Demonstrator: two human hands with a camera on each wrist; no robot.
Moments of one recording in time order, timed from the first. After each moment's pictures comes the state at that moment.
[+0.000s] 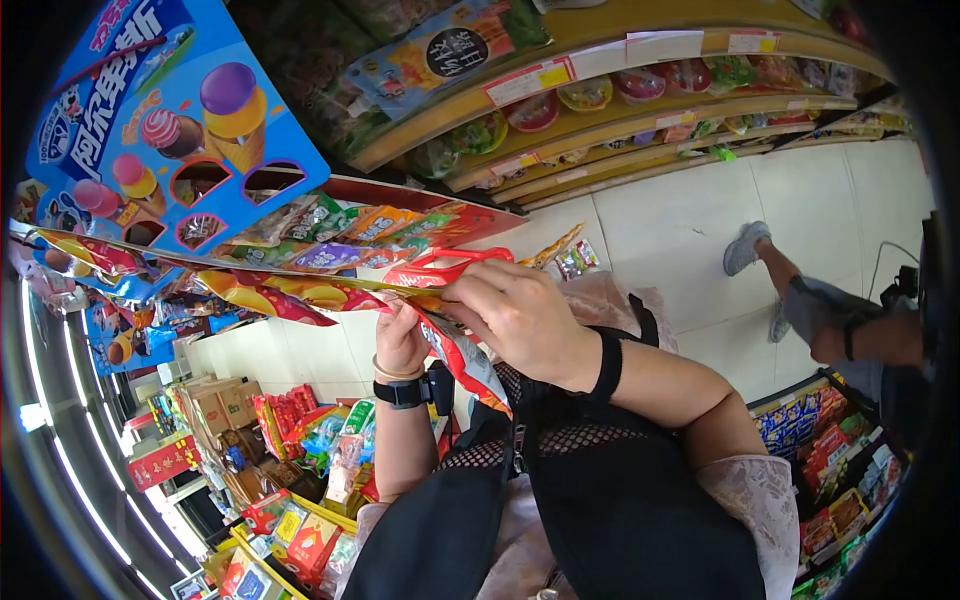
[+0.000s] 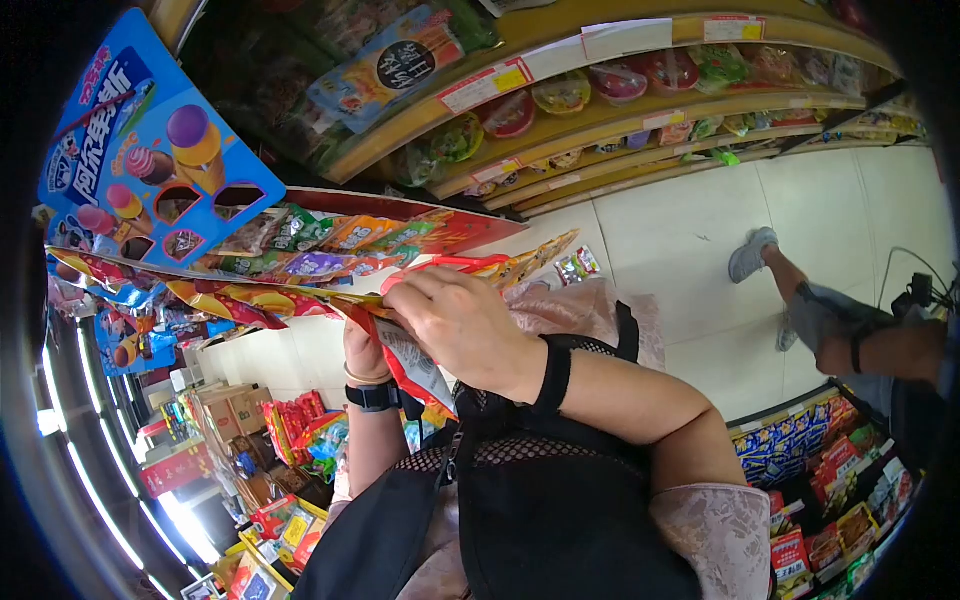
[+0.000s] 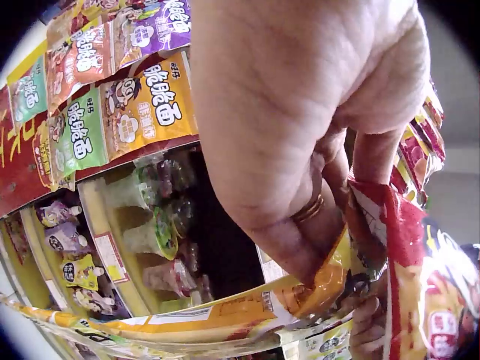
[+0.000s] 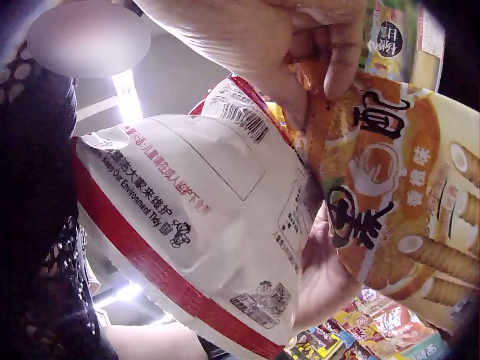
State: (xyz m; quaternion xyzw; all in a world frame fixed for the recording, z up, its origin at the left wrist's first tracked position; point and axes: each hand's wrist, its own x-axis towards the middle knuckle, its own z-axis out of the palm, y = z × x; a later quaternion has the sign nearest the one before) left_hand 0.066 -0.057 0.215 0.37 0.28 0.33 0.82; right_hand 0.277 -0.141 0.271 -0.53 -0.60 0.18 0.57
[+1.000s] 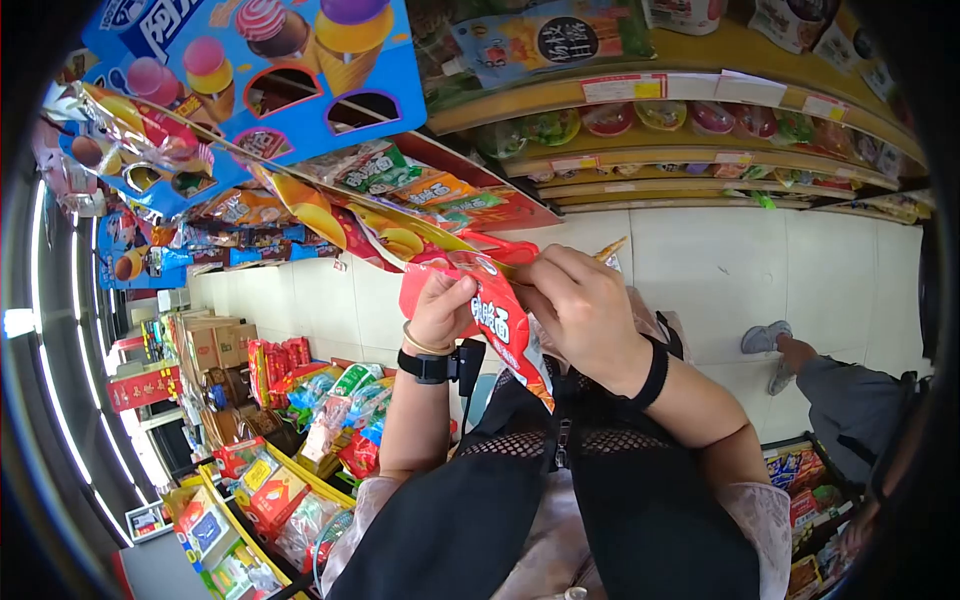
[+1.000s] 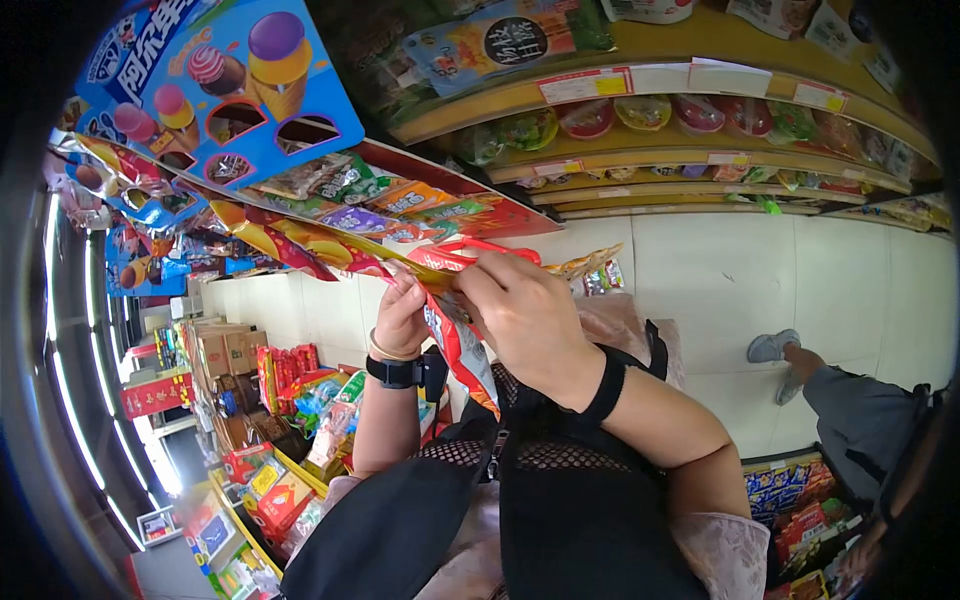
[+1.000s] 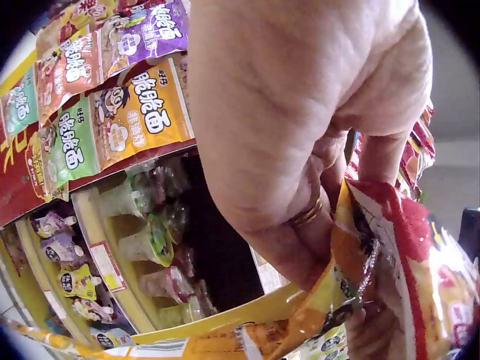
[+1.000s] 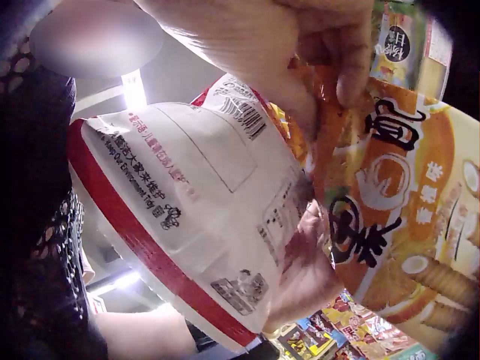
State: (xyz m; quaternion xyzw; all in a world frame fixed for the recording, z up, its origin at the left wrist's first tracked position) left_hand 0.081 -0.063 0.239 0.41 0.27 0.29 0.82; right_hand 0.281 -0.144 0.276 -0.55 -0.64 0.19 0.49
